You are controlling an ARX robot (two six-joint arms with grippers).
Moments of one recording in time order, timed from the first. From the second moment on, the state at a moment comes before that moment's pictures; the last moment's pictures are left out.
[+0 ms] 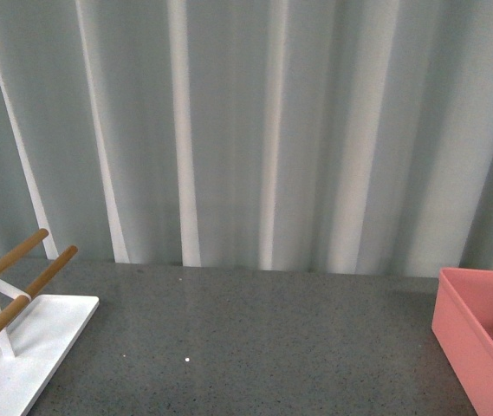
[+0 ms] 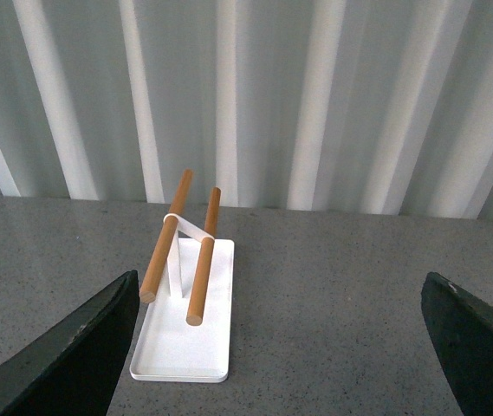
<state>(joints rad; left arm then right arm) 0.00 0.00 0.02 0.00 0.00 0.00 0.00 0.67 0.03 0.65 0.00 0.00</state>
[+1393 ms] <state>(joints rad) 0.00 0.00 0.02 0.00 0.00 0.00 0.00 0.00 0.02 0.00 0.00 0.00</state>
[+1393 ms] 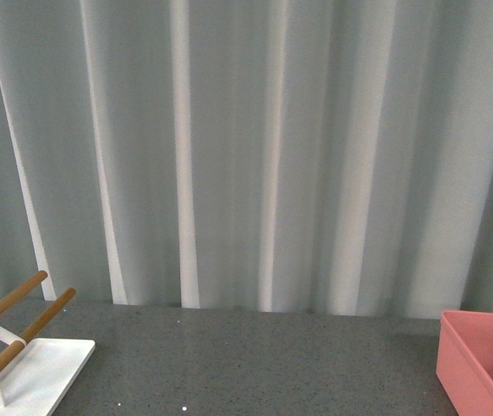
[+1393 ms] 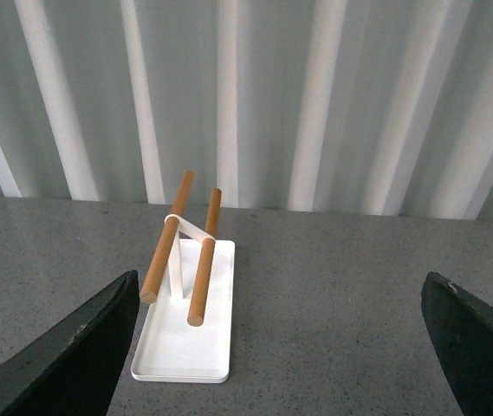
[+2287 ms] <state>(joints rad) 0.00 0.00 0.02 0.00 0.00 0.00 0.00 0.00 0.02 0.00 0.00 0.00</state>
